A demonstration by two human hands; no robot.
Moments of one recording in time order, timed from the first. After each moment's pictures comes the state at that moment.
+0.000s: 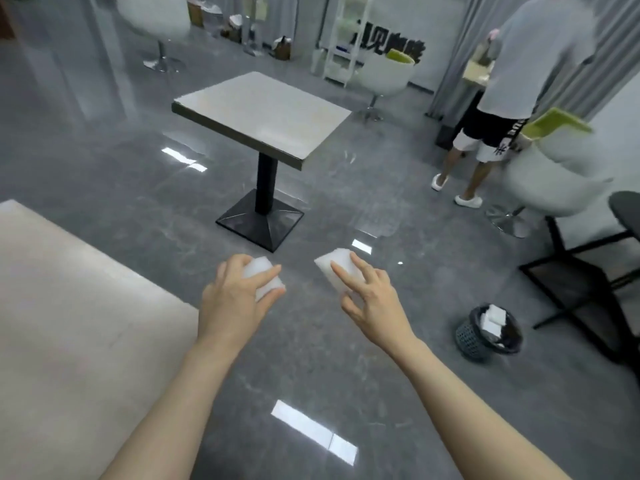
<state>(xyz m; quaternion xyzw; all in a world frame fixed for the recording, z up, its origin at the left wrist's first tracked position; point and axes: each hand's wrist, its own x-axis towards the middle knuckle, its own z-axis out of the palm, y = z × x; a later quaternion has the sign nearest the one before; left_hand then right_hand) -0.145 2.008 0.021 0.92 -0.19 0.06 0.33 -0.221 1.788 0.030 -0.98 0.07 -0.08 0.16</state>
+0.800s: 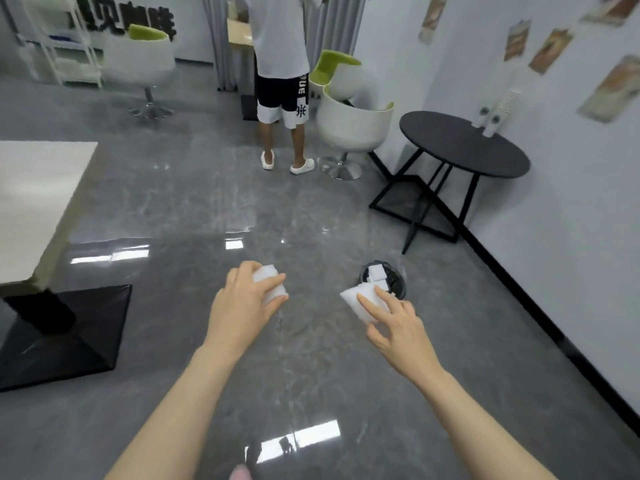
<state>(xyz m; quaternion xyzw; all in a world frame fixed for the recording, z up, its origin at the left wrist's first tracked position) 0.005 1.585 0.030 0.80 -0.53 -0.07 0.27 -0.246 1.482 0.012 -0.87 0.46 -0.09 0.13</state>
